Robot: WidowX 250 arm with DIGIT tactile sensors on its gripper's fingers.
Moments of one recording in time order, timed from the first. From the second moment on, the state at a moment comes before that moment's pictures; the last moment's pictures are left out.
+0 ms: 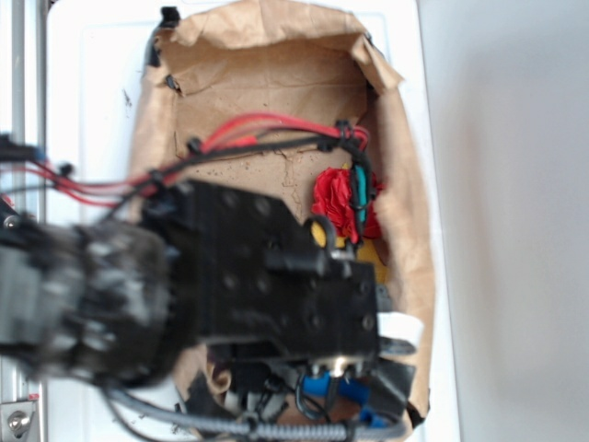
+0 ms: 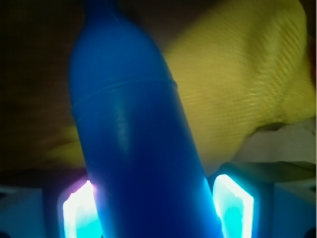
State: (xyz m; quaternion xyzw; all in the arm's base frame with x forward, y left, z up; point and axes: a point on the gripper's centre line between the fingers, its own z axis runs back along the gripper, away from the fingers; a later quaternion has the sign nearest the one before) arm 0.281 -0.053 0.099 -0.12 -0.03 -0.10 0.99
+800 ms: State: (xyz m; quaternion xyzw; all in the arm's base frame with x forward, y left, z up) arm 0.288 0.030 0.203 -0.09 -0.12 0.02 0.99
